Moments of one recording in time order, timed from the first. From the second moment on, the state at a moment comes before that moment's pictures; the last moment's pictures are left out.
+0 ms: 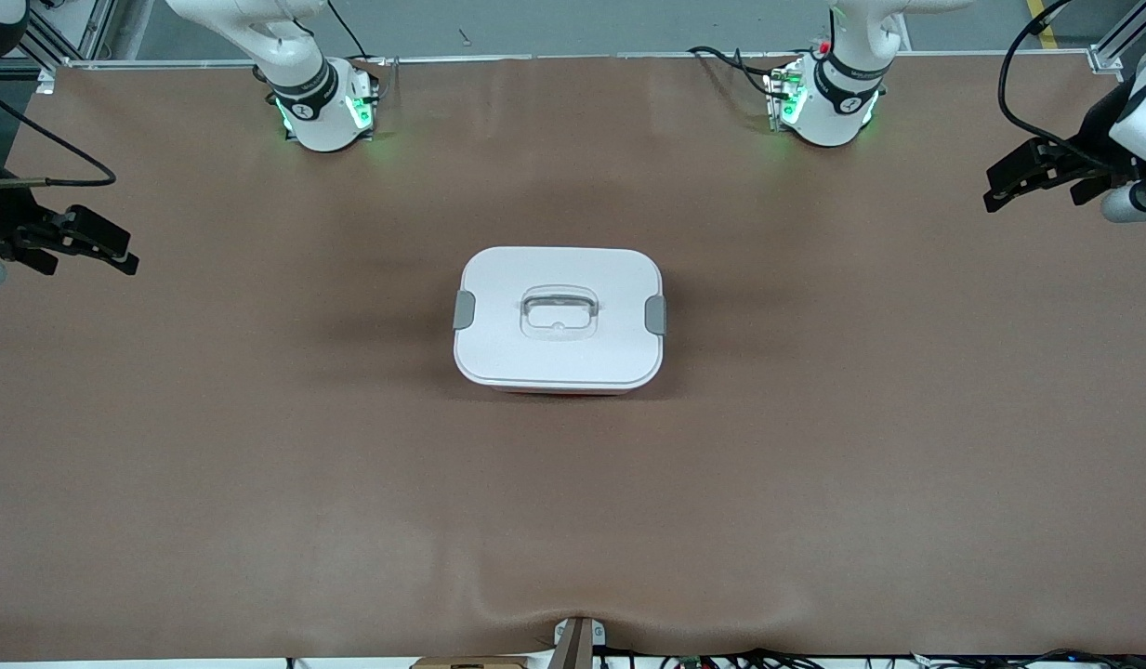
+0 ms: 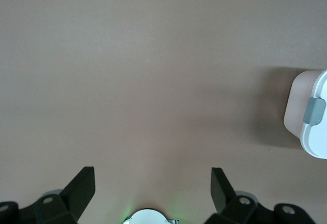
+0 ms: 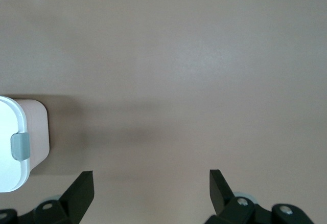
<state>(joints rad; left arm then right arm) -0.03 -0.06 -0.06 -1.54 0.00 1.44 -0.15 0.04 0.02 -0.05 -1.56 0.03 1.59 0.01</state>
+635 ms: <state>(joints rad) -0.03 -0.04 -0.06 -1.54 0.00 1.44 -0.15 0.03 0.02 -0.06 -1.56 0.03 1.59 0.01</state>
